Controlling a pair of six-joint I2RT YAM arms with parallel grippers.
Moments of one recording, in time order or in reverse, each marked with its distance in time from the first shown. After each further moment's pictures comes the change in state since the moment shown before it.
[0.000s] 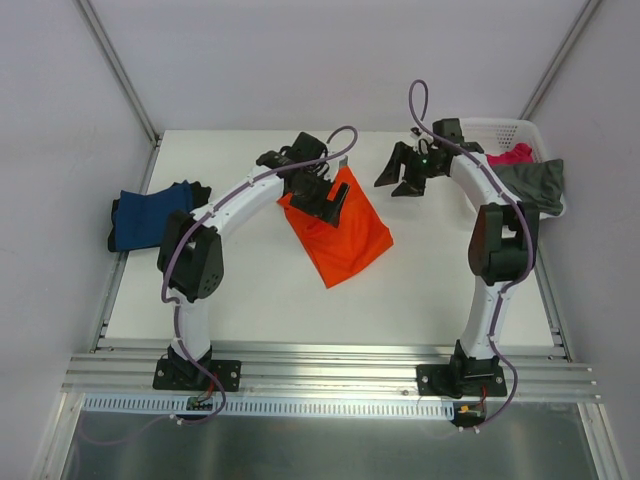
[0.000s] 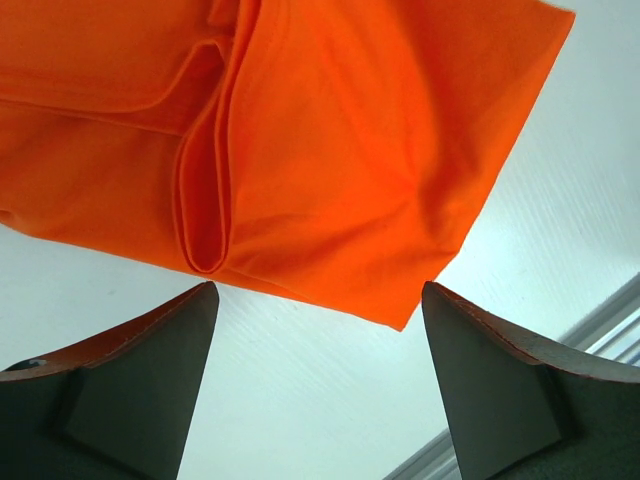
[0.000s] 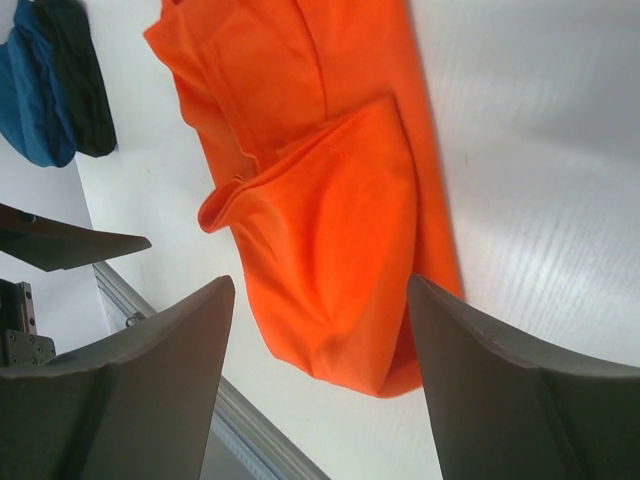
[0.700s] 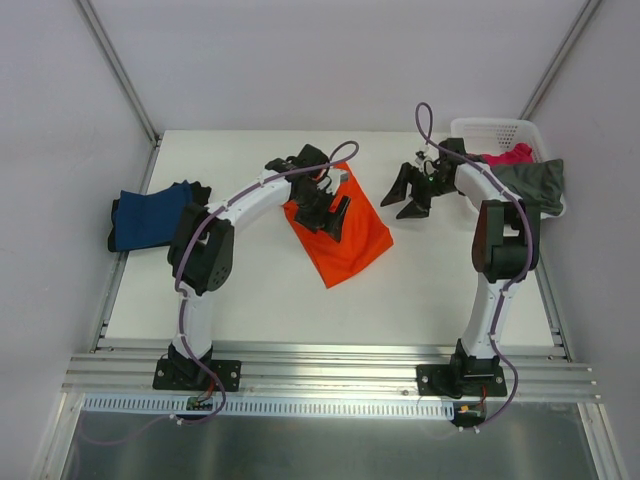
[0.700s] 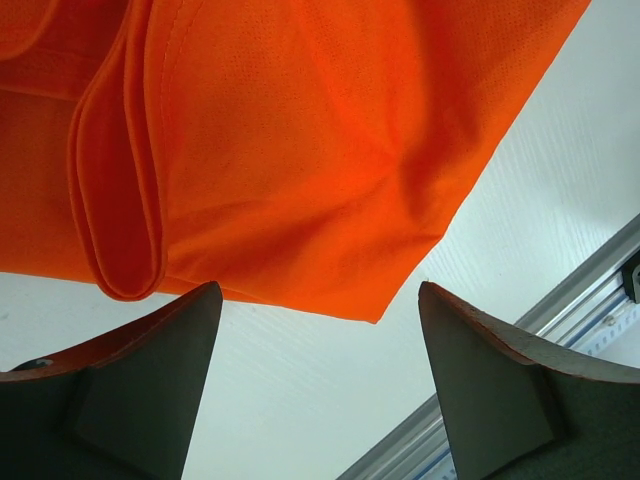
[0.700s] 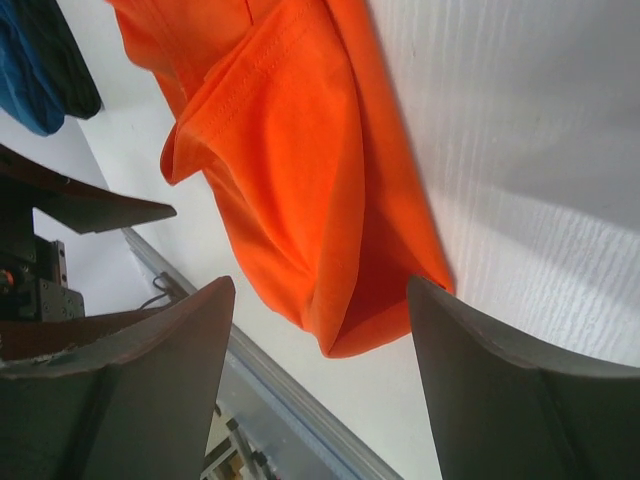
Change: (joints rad) left arm 0.000 0.081 -0.044 -0.011 0.135 -0.039; right arm -0.058 0.022 -0.125 -0.066 -0.068 -0.019
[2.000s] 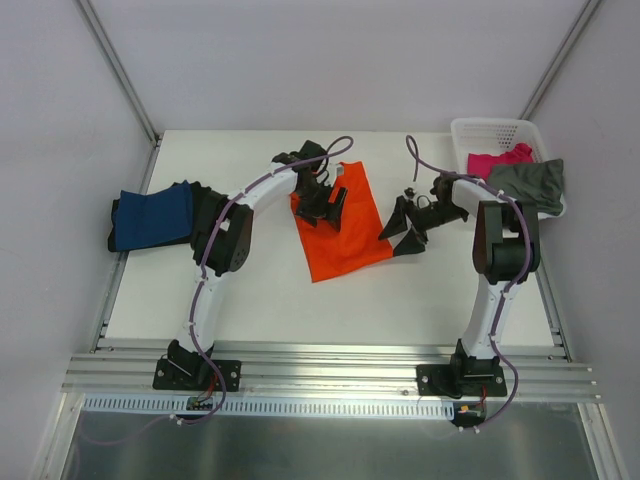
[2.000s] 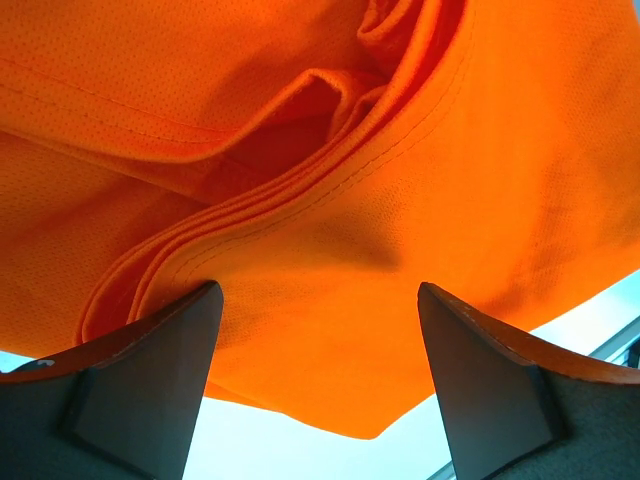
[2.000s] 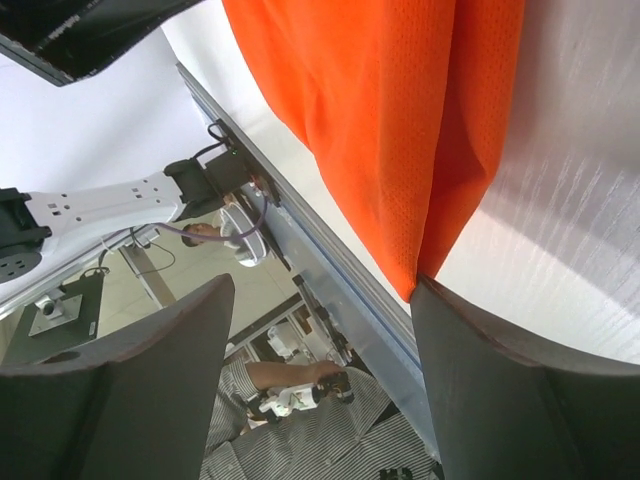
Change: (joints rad) left arm 0.070 0.264 0.227 -0.011 0.011 -0.043; right arm 0.000 -0.016 -0.207 -0.271 -0.275 -0.218
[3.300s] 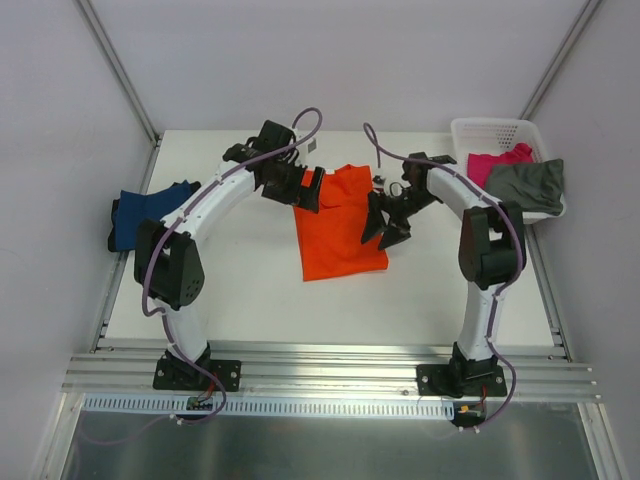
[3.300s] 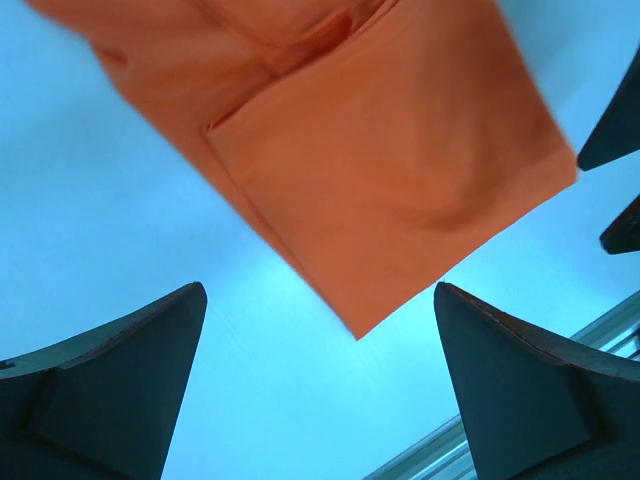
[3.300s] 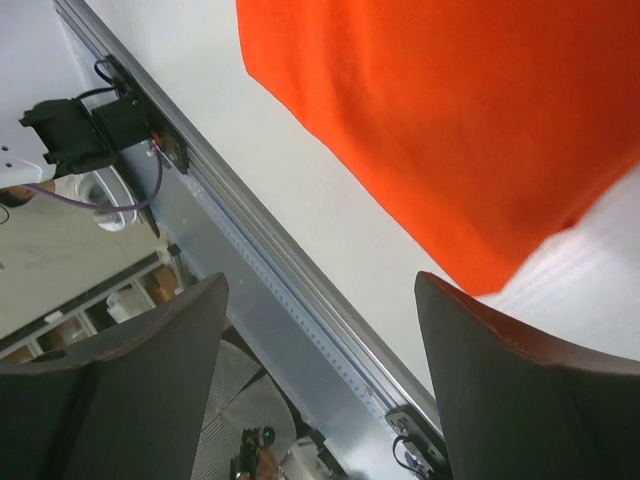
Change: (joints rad) left arm 0.043 -0.472 -0.216 0.010 -0.146 0.047; right arm 0.167 -0.050 0.189 -0.135 0.179 -0.173
